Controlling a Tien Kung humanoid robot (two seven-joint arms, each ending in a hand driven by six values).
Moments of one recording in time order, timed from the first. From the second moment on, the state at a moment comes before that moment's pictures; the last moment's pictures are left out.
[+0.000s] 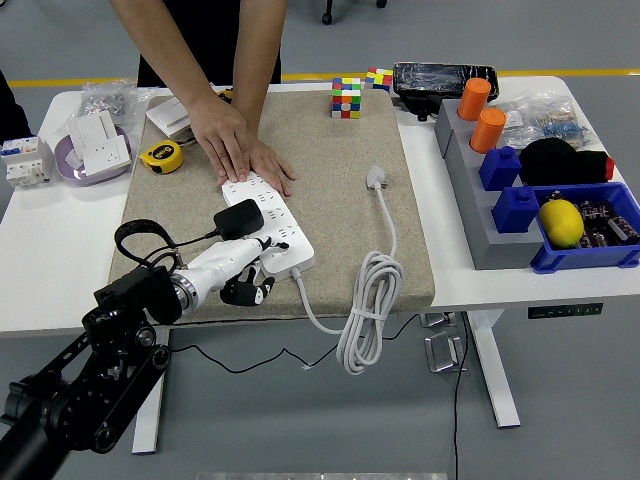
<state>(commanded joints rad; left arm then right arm) -0.26 0.04 -1.19 -1.30 2.27 -0.31 0.07 0.15 -0.29 0.26 0.39 0.09 -0.53 -0.05</state>
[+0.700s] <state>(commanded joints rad) -0.25 0.05 -1.18 -1.30 2.27 -0.31 0.07 0.15 -0.29 0.26 0.39 0.09 -0.53 -0.05</state>
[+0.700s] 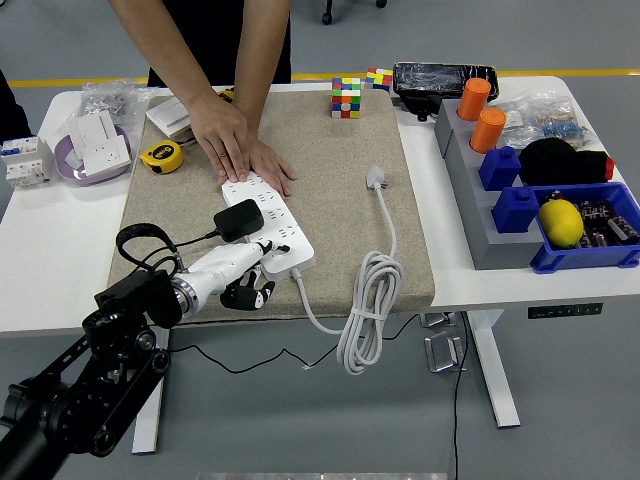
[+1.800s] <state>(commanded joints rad) -0.26 0.07 -1.16 -1.30 2.27 -0.32 0.06 0.15 -0.29 0.27 0.39 0.09 -0.53 -0.05</state>
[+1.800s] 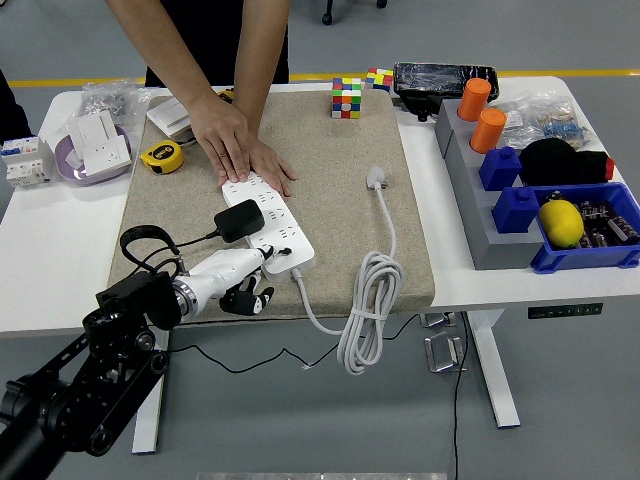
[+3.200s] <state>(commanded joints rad) 0.03 0.00 -1.63 -1.70 1.27 -0.09 0.06 0.14 -0.28 0.28 0.39 0.09 -0.53 -0.05</state>
